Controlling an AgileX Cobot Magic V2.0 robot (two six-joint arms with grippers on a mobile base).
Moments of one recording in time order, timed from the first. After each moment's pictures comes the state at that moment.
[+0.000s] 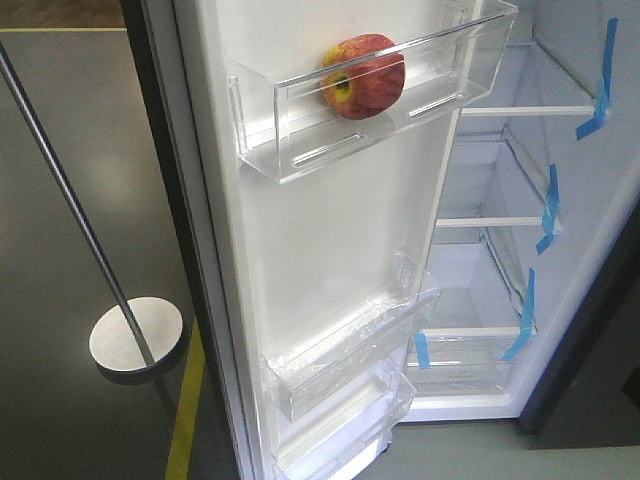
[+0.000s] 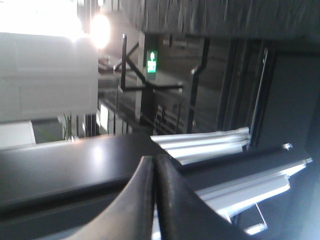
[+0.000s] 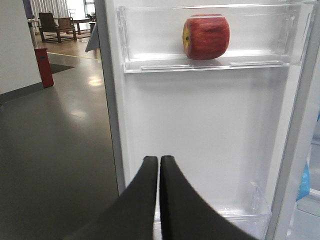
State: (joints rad) left arm 0.03 0.03 -0.37 -0.99 -0.07 -0.73; right arm 0.00 0.23 -0.54 0.94 0.75 -0.77
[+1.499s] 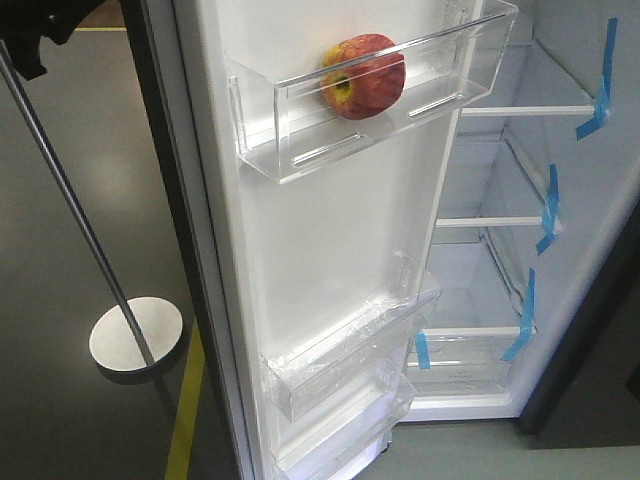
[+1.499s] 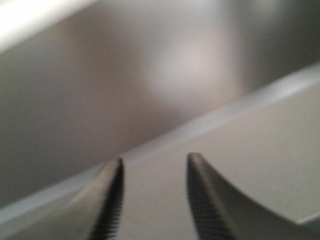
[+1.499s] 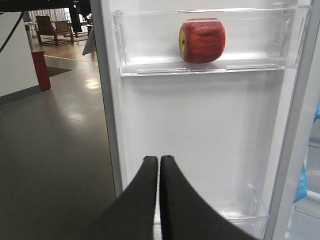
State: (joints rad) left arm 0.03 1.57 -1.46 -1.70 0.70 0.49; right arm 0.00 0.23 -0.54 0.94 0.74 -0.77
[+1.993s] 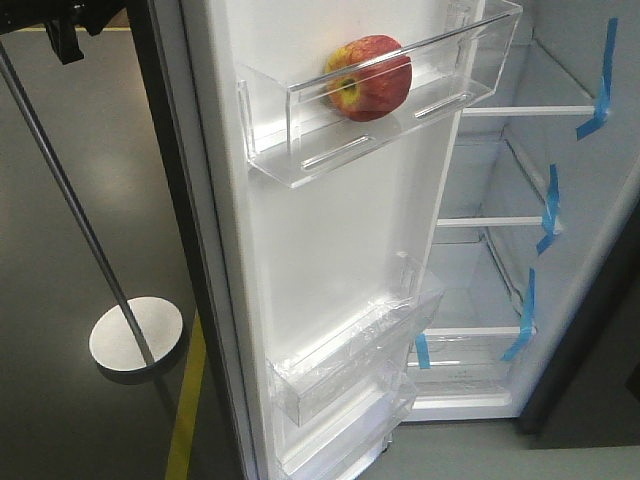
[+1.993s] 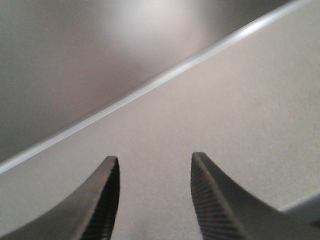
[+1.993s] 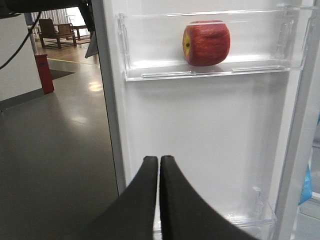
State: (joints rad) left arm 0.03 1.65 -1.57 -1.69 0.94 0.49; right arm 0.00 0.23 -0.54 0.95 0.74 -0.77
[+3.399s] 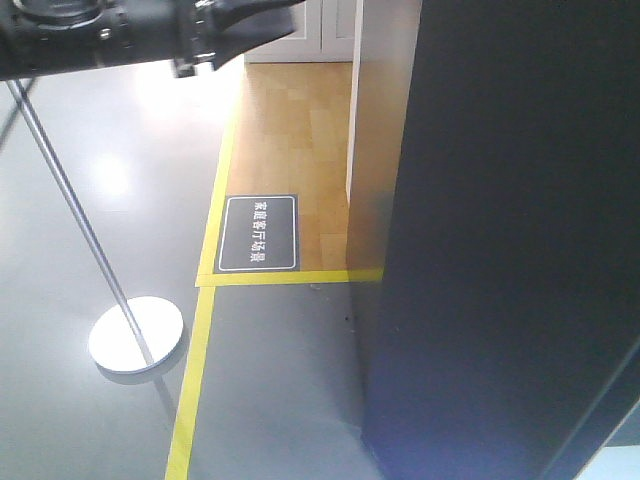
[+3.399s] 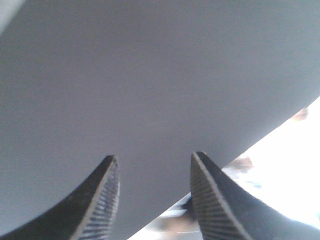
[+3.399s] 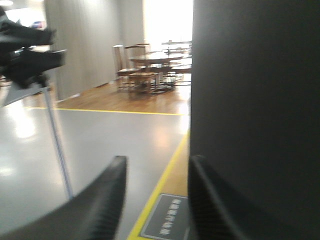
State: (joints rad) left arm -0.21 1.65 -1.58 -1.55 0.96 0.68; right arm 0.00 0.36 -0.56 0.91 0.38 -0.79
